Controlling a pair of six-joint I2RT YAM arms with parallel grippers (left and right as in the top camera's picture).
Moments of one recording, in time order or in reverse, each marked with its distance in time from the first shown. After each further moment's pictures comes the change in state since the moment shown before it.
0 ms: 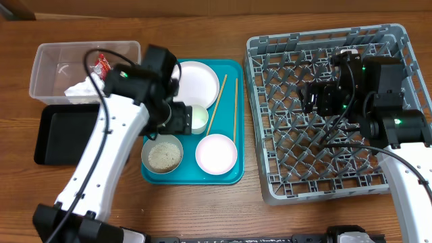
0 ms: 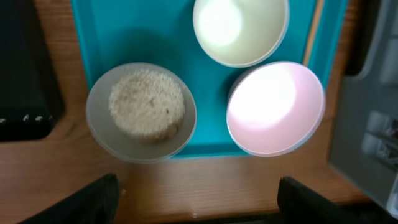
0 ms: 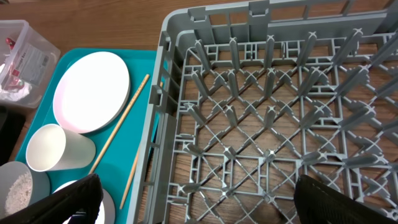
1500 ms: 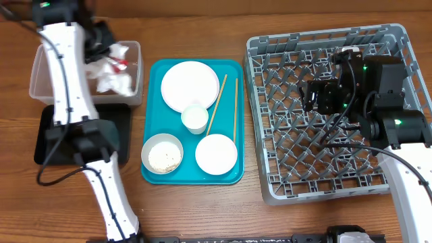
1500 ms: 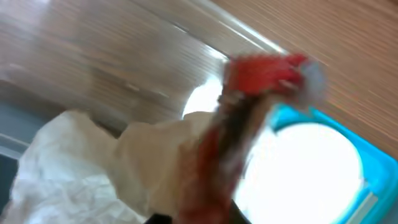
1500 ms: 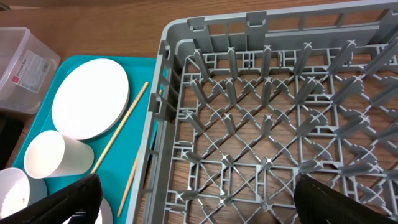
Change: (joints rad) left arm 0.496 0.849 1.250 -0.195 -0.010 -0.044; right arm 0.000 -0.002 0.000 0.026 0.006 0.000
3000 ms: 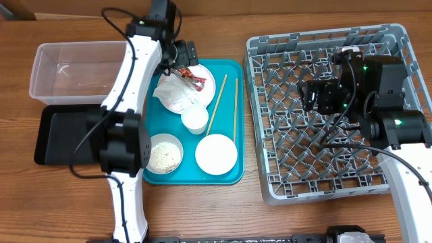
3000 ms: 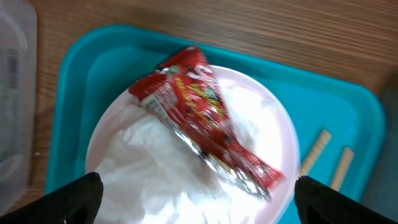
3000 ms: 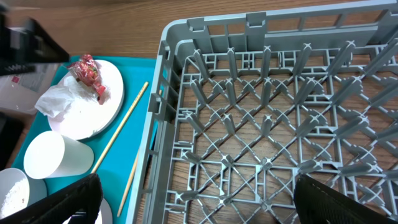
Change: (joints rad) left arm -0.375 -0.167 -0.671 0.521 -0.024 -0.081; right arm 0.000 -0.002 0.000 0.000 0.001 0.000
